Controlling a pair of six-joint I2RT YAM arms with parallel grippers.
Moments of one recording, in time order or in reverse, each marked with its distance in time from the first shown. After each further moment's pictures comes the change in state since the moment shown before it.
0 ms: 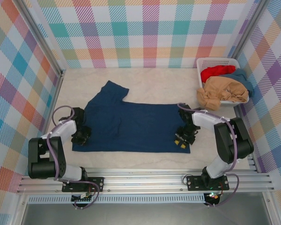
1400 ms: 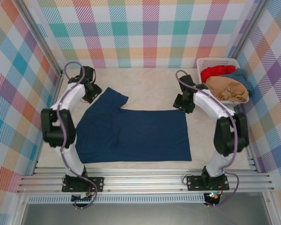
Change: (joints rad) left arm -0.148 0.517 0.896 -0.029 0.002 0.238; right arm -0.037 0.153 0.547 0.068 0.296 -0.237
